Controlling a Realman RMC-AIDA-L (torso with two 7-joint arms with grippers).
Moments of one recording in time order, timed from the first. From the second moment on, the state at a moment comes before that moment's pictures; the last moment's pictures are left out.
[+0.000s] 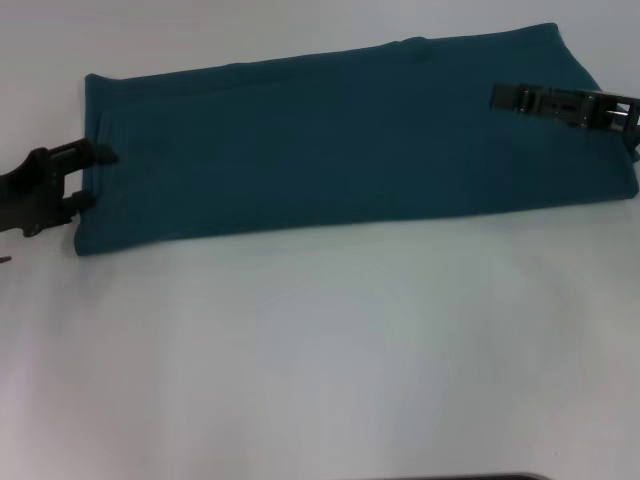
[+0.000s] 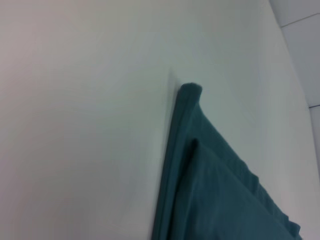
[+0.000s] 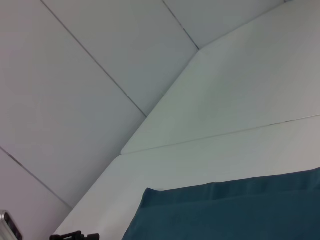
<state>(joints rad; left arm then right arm) -0.43 -2.07 -2.61 -0.65 -0.99 1.25 -2.52 0.46 2.03 -0.60 -0.67 -1.94 -1.51 1.87</state>
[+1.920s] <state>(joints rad) -0.50 -1.94 -2.54 -0.74 -0.94 1.40 -2.65 0.46 2.00 -0.61 -0.67 -1.97 -1.51 1.97</state>
